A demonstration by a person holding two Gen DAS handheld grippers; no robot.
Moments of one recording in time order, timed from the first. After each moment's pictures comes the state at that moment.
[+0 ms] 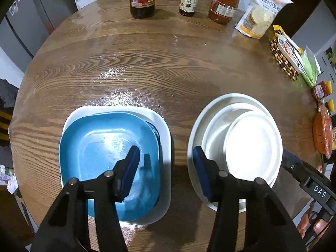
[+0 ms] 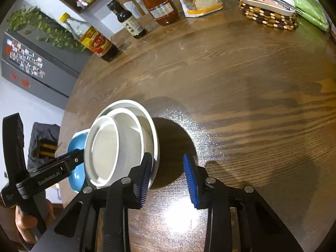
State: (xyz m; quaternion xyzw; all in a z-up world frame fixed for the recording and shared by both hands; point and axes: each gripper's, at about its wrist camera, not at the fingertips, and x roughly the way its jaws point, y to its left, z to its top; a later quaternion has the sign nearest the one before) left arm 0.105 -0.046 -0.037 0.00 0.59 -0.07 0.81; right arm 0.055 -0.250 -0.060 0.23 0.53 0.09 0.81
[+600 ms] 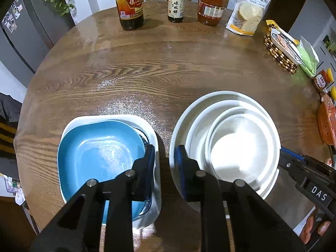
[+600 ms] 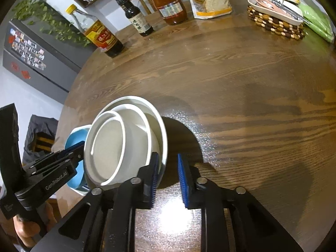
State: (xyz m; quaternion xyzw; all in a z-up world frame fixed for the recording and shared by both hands) left arm 0.099 -0.065 -0.038 0.04 0.56 -0.07 0.83; right arm 0.057 -0.237 -0.056 0.20 0.52 0.10 0.82
